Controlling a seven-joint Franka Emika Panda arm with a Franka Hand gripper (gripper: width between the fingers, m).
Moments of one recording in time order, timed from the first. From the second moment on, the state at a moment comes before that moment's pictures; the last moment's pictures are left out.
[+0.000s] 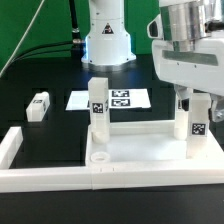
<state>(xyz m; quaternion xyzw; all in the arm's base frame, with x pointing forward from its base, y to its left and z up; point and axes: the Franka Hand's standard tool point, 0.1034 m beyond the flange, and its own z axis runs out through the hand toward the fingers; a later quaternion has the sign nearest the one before) 0.641 0.115 0.100 -0.83 0.54 -0.04 0.10</state>
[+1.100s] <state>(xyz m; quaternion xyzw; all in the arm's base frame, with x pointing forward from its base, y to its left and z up) 0.655 0.106 0.106 -0.94 0.32 -0.05 0.06</state>
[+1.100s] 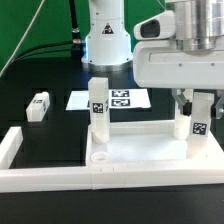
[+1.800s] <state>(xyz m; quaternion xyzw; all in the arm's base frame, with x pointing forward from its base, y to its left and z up) 0.647 0.096 0.105 -0.72 0.69 0.00 0.08</state>
